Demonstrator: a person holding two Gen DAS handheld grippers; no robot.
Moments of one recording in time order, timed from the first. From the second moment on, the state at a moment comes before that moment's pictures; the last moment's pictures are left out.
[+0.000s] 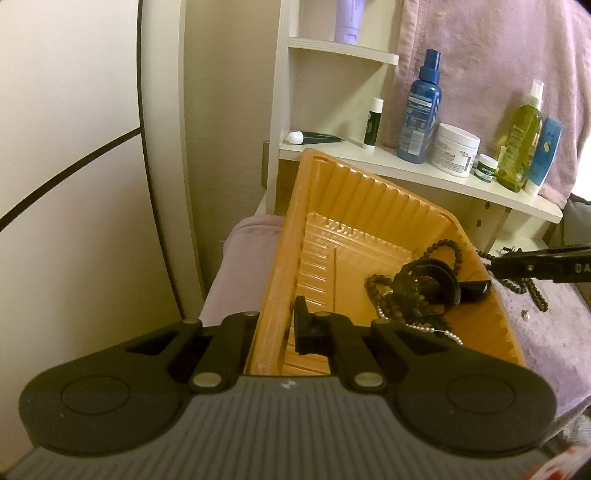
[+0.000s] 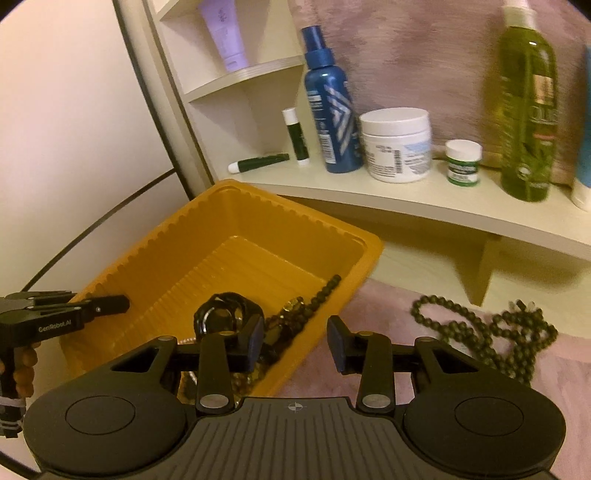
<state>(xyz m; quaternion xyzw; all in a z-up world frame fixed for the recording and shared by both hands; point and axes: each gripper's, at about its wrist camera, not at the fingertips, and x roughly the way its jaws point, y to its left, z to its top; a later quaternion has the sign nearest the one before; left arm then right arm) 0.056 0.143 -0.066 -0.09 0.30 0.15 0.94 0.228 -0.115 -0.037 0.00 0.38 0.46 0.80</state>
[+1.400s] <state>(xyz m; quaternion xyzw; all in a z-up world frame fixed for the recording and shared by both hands) 0.058 0.142 -0.066 -0.09 0.30 0.15 0.94 0.219 -0.235 -0.075 0.03 0.42 0.29 0.86</state>
